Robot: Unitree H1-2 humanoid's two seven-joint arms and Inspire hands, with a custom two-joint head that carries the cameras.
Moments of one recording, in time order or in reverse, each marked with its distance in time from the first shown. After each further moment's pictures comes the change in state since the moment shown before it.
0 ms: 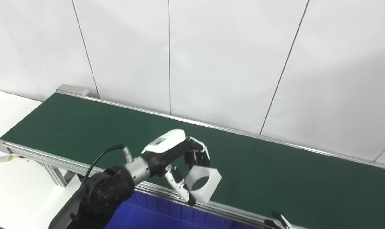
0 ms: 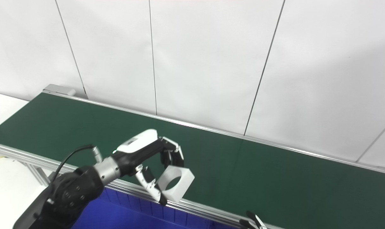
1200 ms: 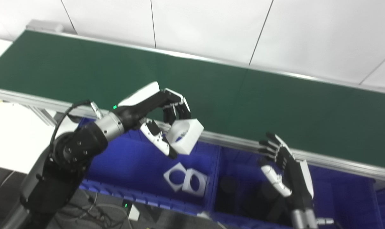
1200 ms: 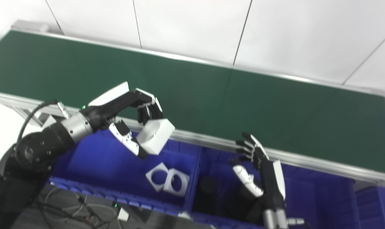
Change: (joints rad) left arm 0.101 0.047 0.039 -0.118 -0.143 0.136 -0.088; right arm -0.021 -0.024 -0.031 -0.079 0.013 0.115 0.027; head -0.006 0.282
